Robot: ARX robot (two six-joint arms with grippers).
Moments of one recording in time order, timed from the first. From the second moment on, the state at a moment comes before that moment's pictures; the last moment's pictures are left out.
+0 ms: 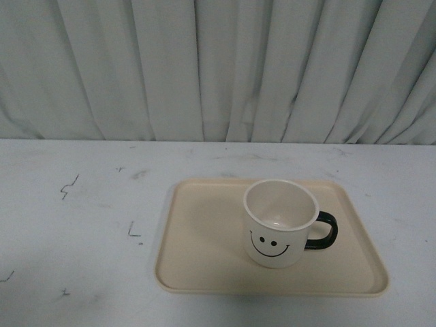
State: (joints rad) left arm 0.00 0.01 0.01 0.00 0.00 -0.01; right arm 0.00 0.22 0.01 0.22 0.00 -0.01
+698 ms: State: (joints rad) left arm 0.00 0.01 0.01 0.00 0.00 -0.01; right arm 0.00 0.00 0.01 -0.01 0.00 -0.01
